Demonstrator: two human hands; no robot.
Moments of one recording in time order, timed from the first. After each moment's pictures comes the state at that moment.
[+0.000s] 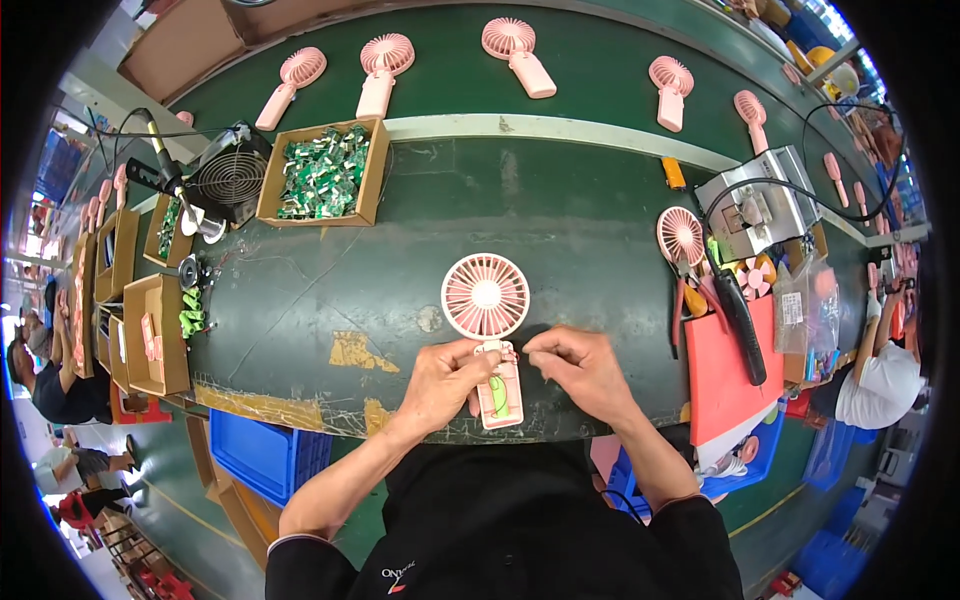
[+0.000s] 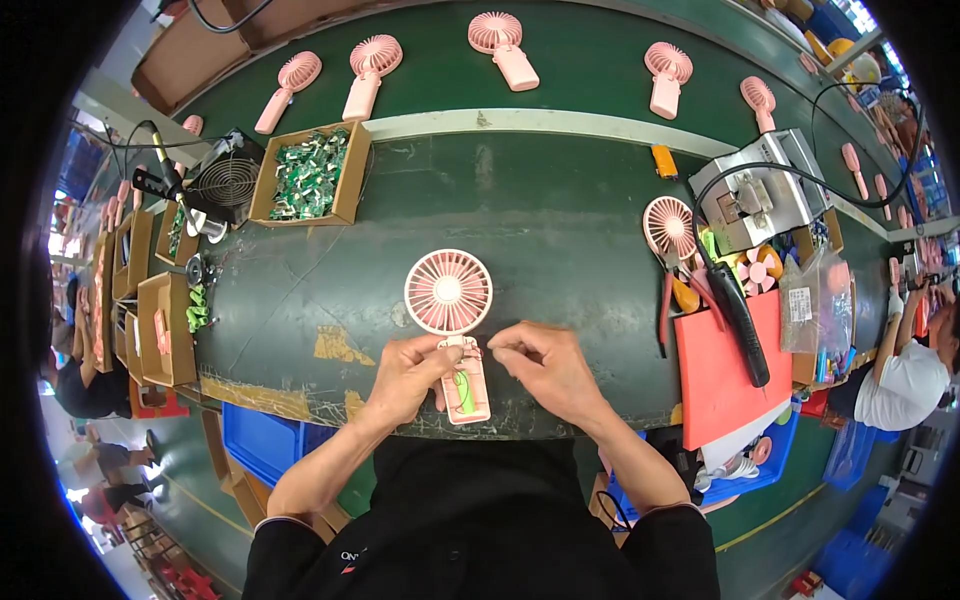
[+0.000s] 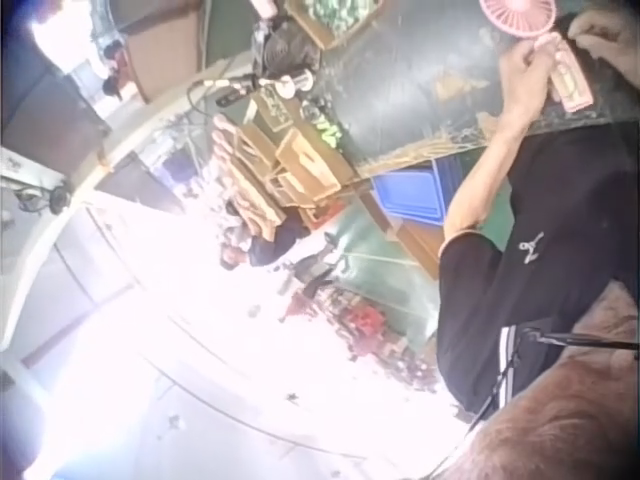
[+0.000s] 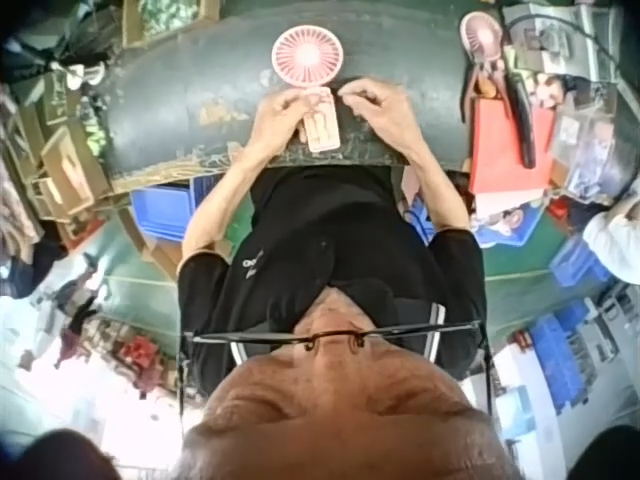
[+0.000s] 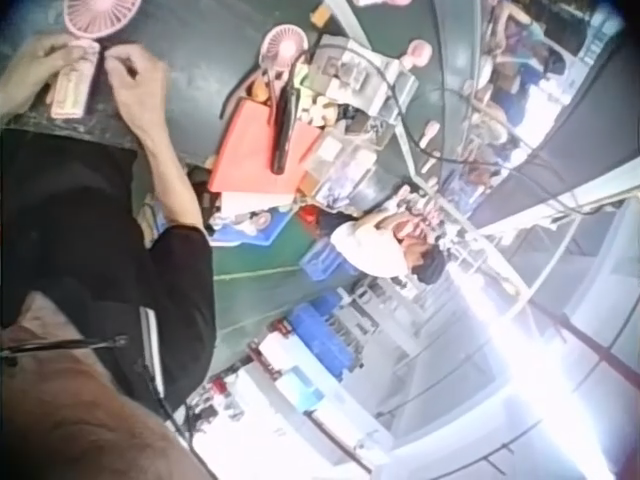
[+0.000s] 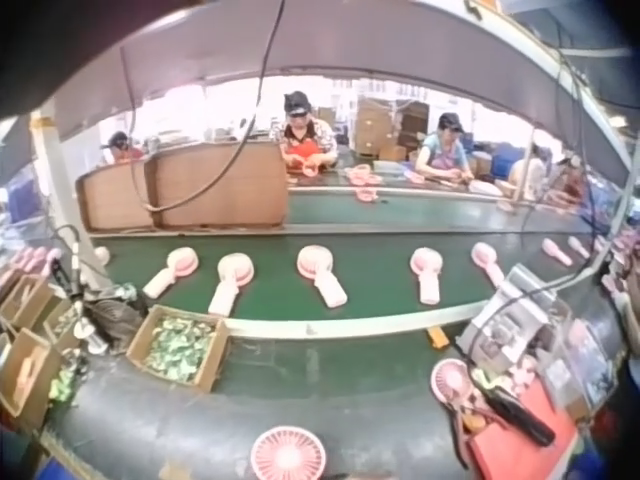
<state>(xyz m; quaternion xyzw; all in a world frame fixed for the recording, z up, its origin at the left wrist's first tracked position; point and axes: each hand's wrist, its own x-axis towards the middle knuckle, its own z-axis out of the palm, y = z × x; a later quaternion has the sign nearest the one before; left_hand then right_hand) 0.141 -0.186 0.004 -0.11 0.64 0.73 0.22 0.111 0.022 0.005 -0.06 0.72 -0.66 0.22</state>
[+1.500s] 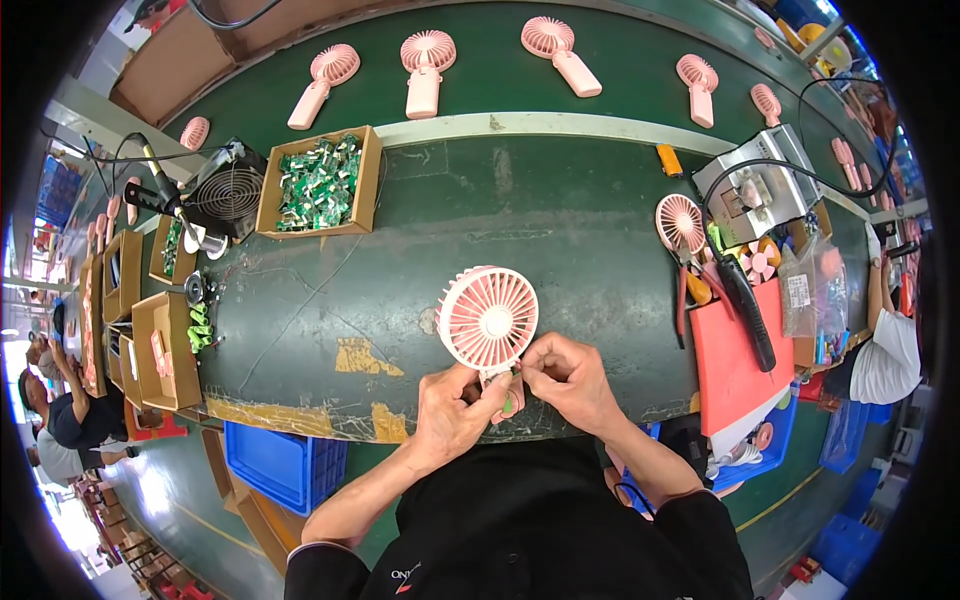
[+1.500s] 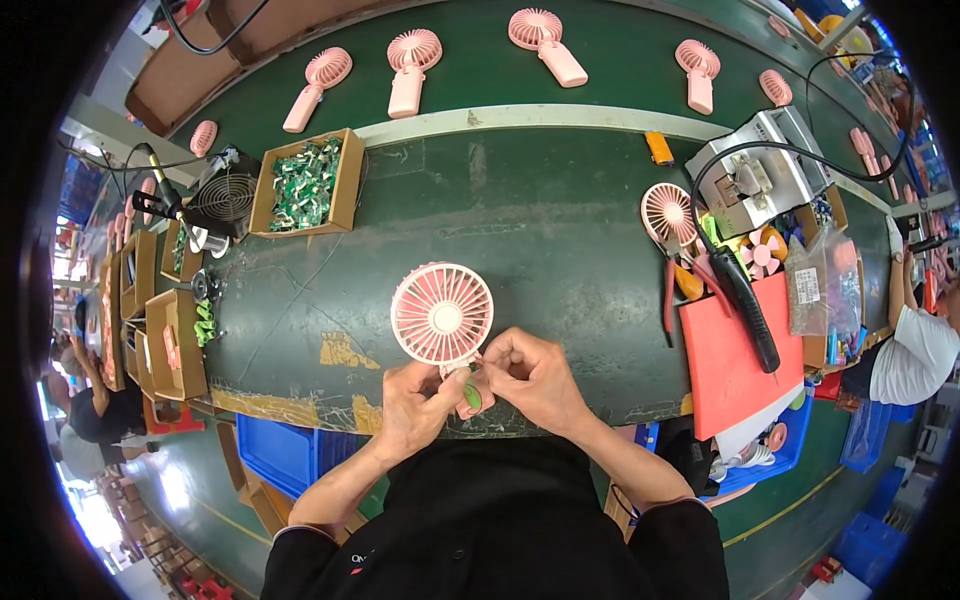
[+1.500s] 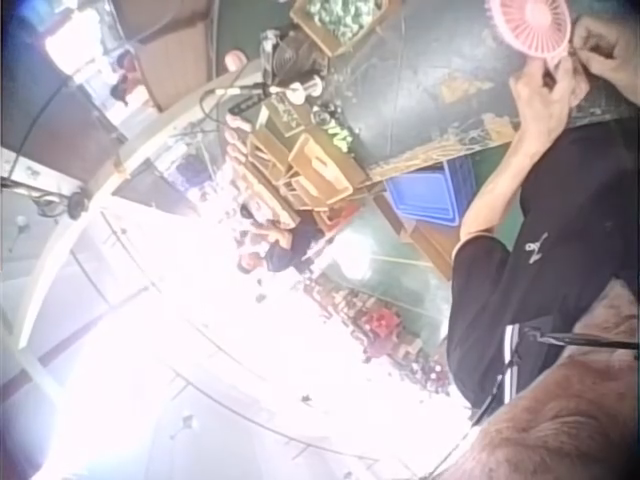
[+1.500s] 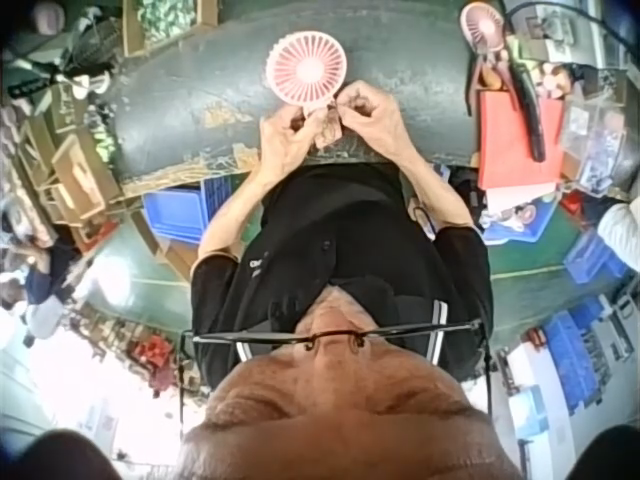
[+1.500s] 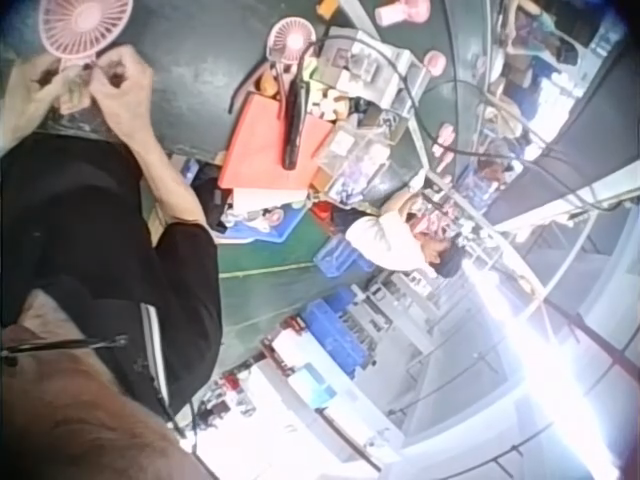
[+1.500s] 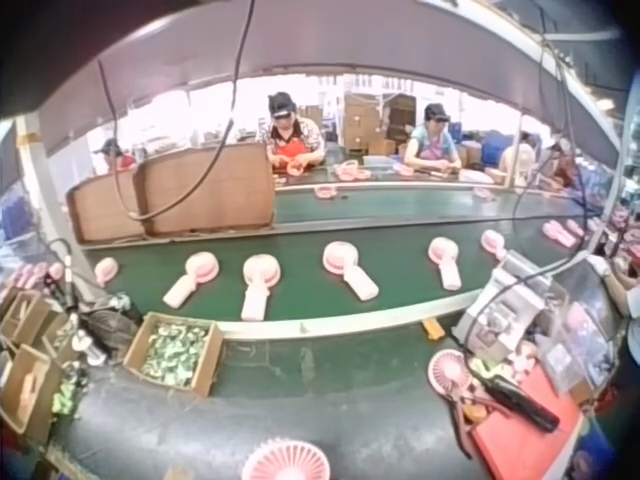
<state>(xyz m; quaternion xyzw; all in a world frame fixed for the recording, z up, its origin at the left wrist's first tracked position) 0.167 -0.172 0.007 -0.04 0.76 0.65 0.05 0.133 0.008 0.003 -0.04 0.64 -0.74 0.22</state>
